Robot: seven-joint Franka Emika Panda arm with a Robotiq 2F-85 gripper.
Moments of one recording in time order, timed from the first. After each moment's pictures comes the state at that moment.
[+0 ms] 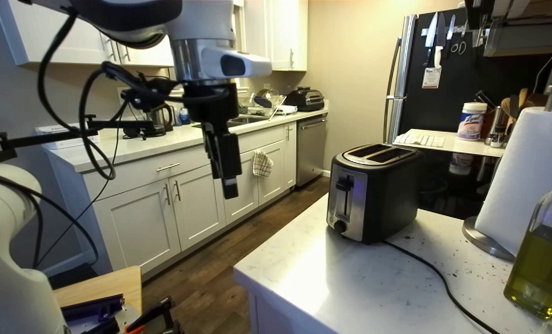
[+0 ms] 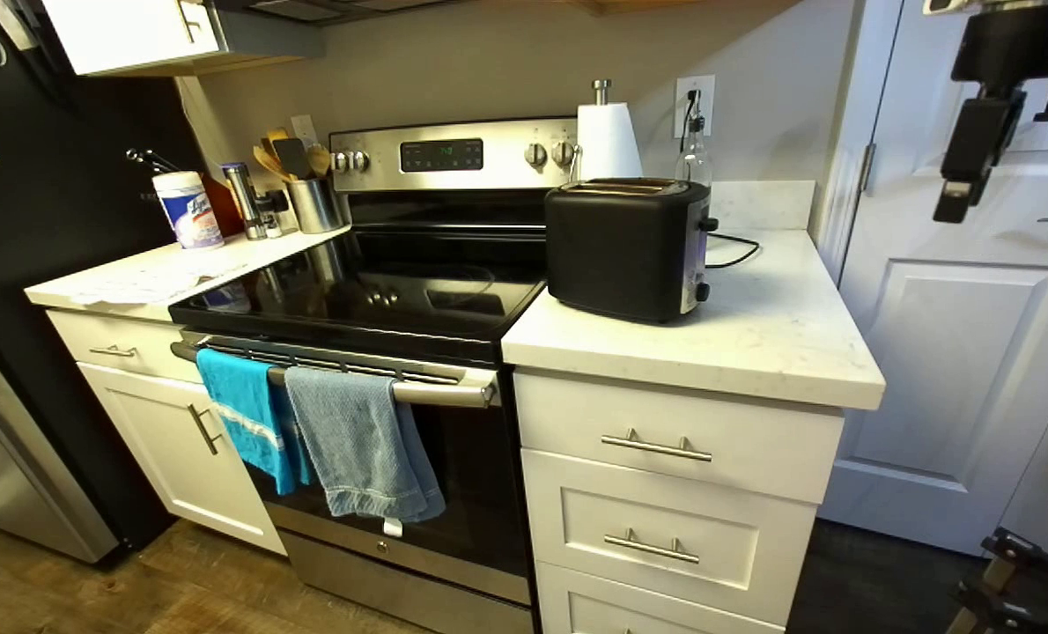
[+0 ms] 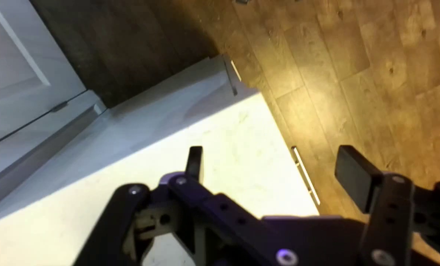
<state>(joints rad) -0.07 -0.78 -0.06 -2.62 -0.02 1.89 -0.03</state>
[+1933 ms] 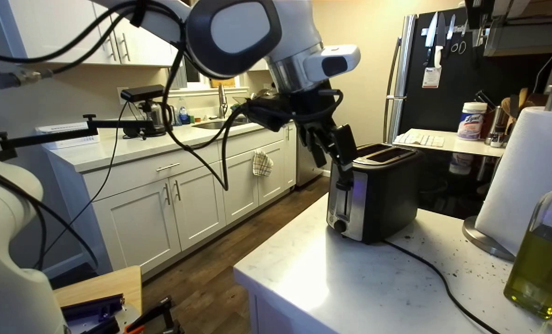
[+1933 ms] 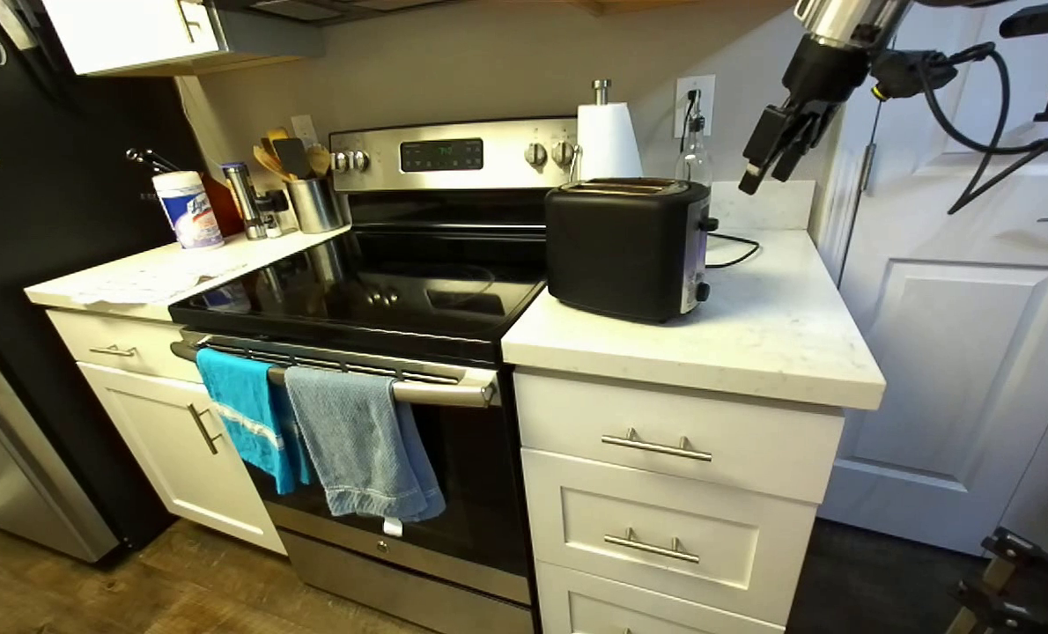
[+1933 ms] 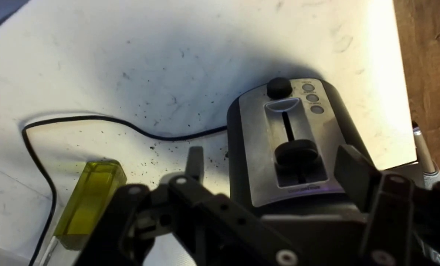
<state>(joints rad) -0.09 -0.35 -0.08 -2.42 -0.03 2.47 -0.01</state>
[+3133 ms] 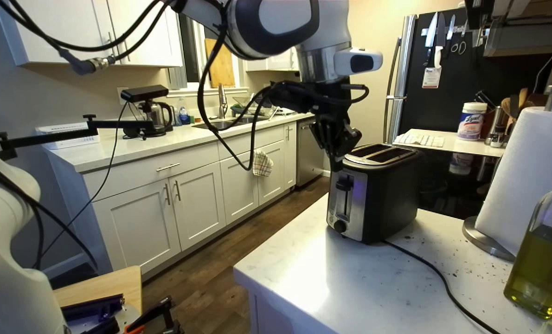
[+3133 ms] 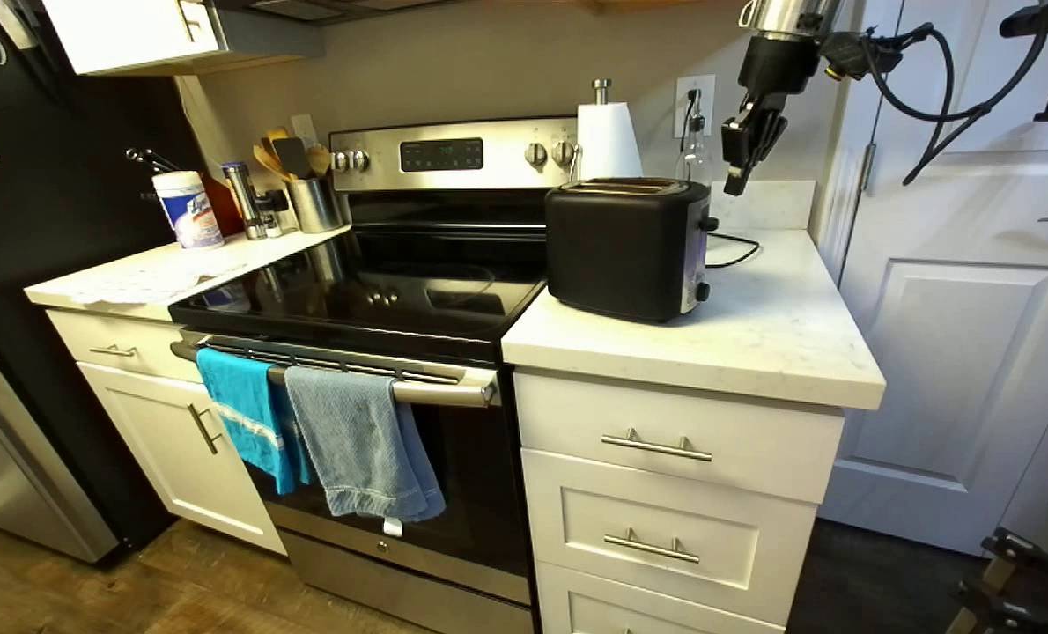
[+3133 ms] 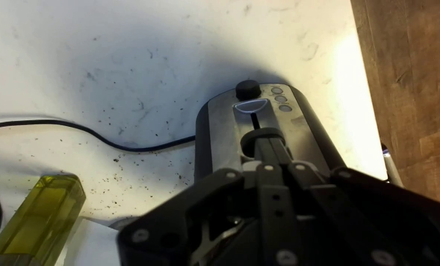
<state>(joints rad) -0.05 -0.19 -0.08 -2.19 0.05 2.23 -0.08</state>
